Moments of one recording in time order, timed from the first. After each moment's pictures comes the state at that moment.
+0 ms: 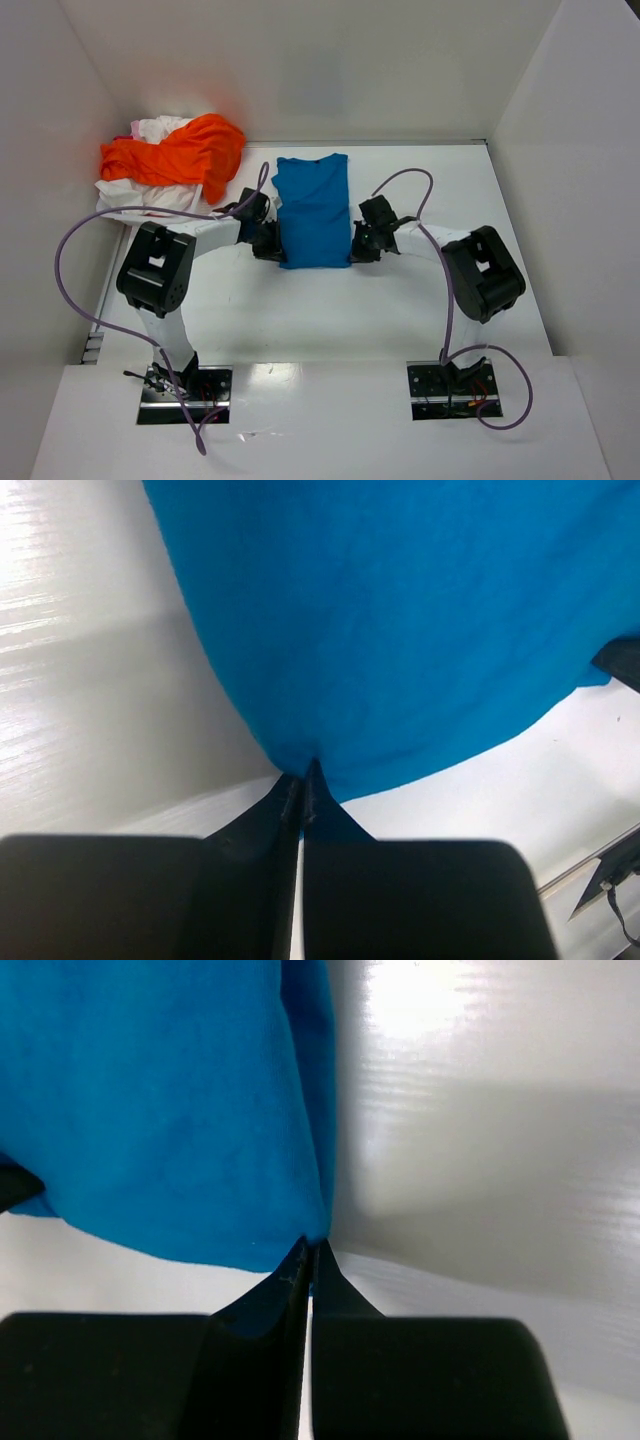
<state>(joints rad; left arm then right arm) -0.33 1.84 1.09 -0.33 0.35 -0.42 0.47 1.78 0.99 -0.22 -0.14 0.64</state>
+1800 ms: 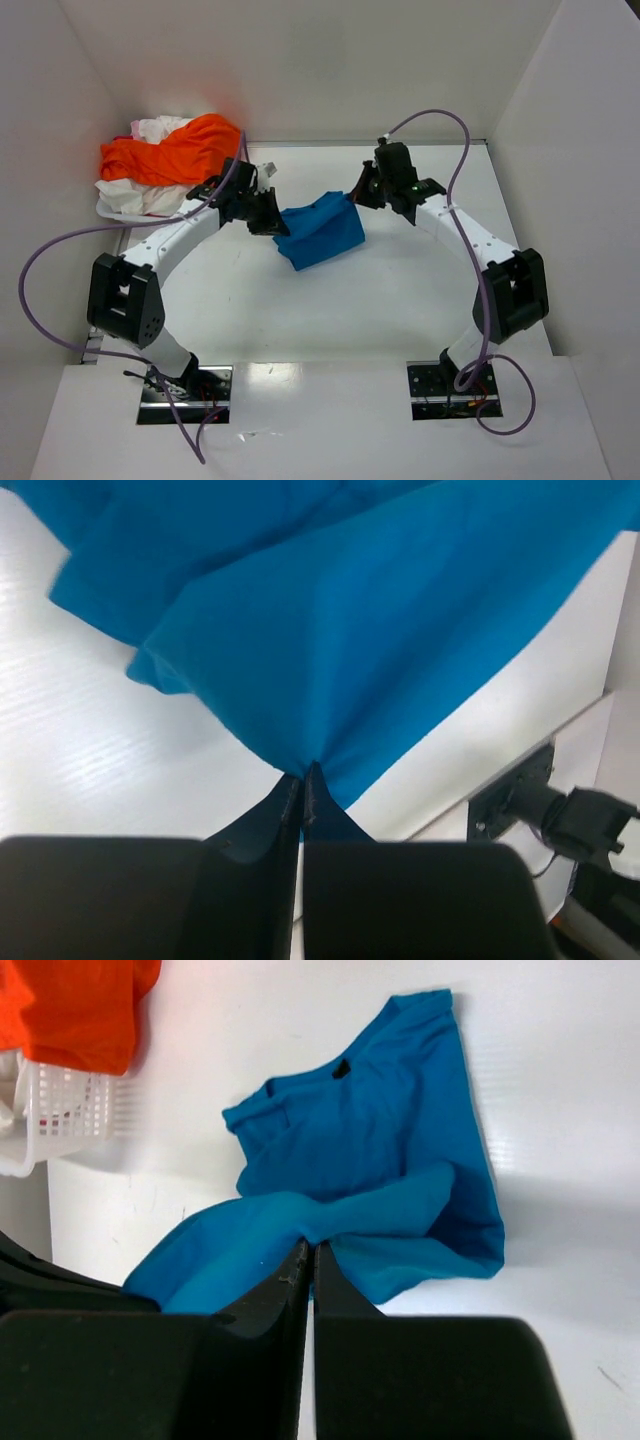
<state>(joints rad) -0.34 1.59 1.29 -0.60 0.43 -0.46 0.43 1.58 1.31 -0.37 -0.07 0.64</state>
